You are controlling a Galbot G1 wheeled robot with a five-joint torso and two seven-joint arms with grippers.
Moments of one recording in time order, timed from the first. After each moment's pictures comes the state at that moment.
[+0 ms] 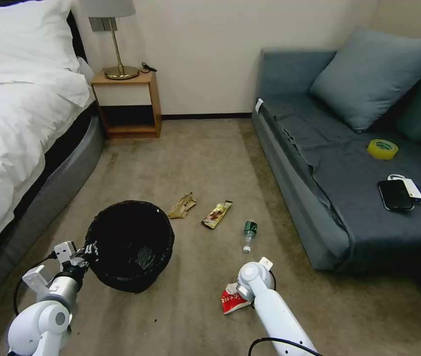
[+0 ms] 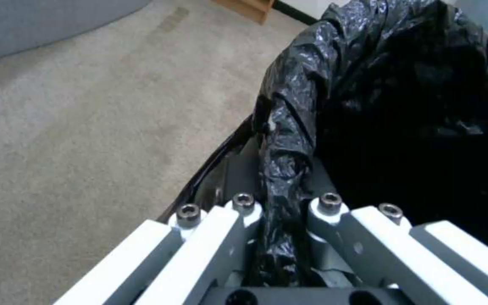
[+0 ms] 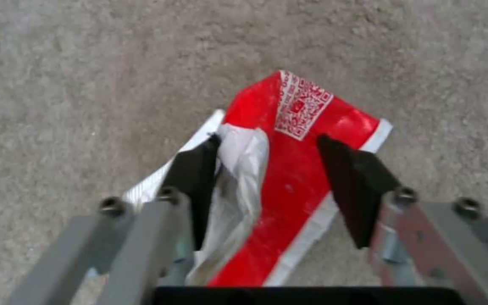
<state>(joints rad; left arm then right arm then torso) 1.44 -1.34 -0.85 -1.89 -0.67 0.37 0.04 -0.93 1.51 0.17 1.23 1.24 -0.42 1.03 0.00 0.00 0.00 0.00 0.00</state>
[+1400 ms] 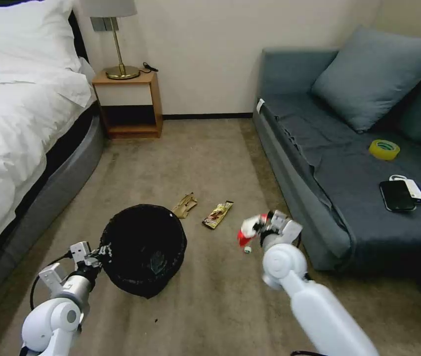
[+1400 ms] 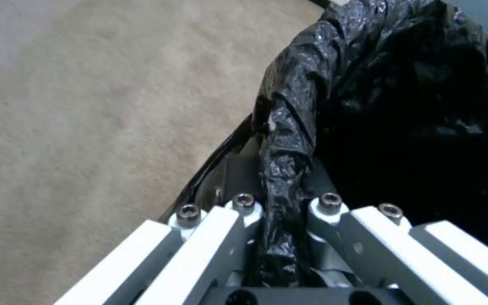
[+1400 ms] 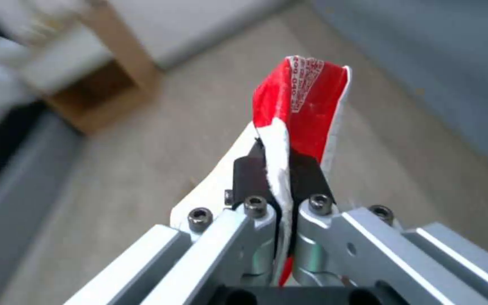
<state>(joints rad) 1.41 -1.35 -0.77 -1.88 -0.68 0.44 0.04 -0.97 1.09 0.08 1.88 1.01 -0.17 0.61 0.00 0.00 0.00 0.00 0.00</state>
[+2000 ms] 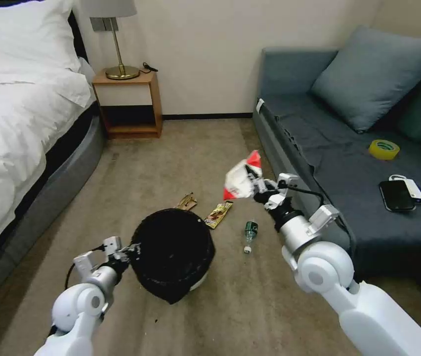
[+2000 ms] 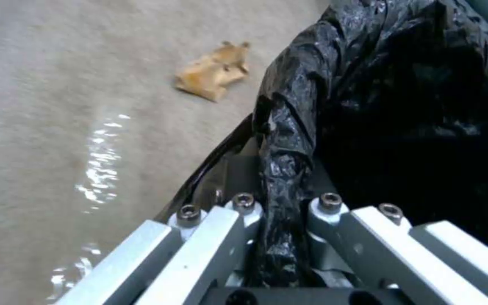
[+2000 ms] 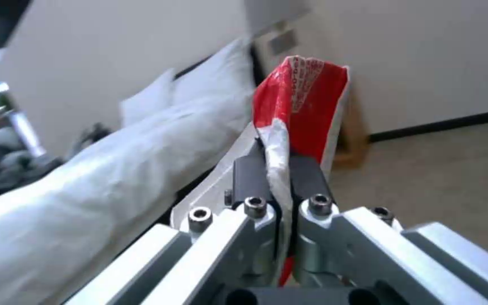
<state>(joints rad) 1.30 -1.34 -0.59 -1.83 -0.72 0.55 0.03 -1.02 0.94 0.03 2.13 0.96 -0.03 0.12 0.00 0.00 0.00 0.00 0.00</state>
